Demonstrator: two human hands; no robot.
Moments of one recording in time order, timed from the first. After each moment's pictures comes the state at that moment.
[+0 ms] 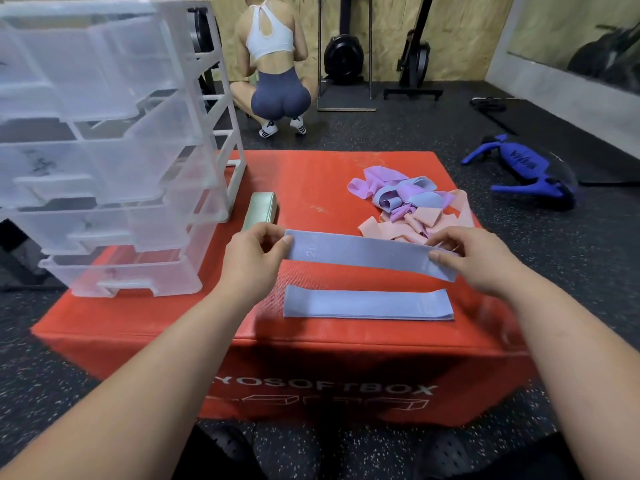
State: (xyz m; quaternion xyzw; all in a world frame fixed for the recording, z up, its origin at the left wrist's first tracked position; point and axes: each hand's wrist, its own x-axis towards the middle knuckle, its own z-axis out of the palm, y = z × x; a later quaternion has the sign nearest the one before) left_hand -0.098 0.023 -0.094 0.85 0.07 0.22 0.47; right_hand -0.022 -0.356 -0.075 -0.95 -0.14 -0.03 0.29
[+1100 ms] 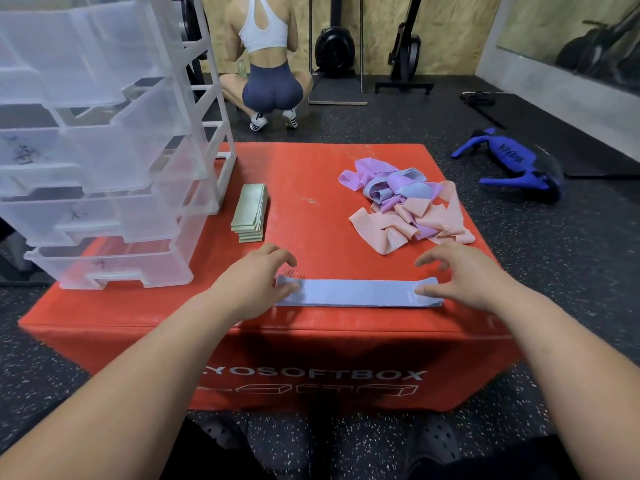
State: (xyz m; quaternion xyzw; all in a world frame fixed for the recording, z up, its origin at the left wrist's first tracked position) left_hand -0.114 0.031 -0.116 0.98 -0.11 0.02 0.17; right_hand -0.053 -0.367 -0.096 -0.97 -0.18 0.05 0.17
